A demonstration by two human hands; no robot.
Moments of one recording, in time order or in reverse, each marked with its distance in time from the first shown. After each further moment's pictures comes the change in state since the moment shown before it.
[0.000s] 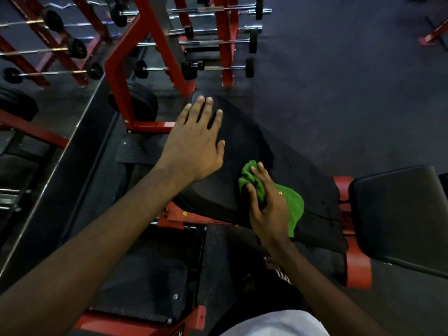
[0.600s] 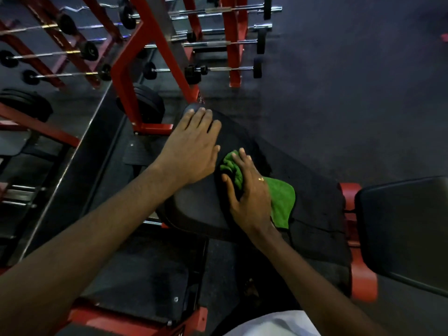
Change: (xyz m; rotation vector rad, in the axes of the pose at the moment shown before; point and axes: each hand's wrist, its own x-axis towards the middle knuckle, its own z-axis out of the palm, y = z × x) left_hand 0.031 0.001 -0.010 0.040 -0.042 0.069; right_hand 0.058 -0.017 0.018 -0.102 -0.085 -0.121
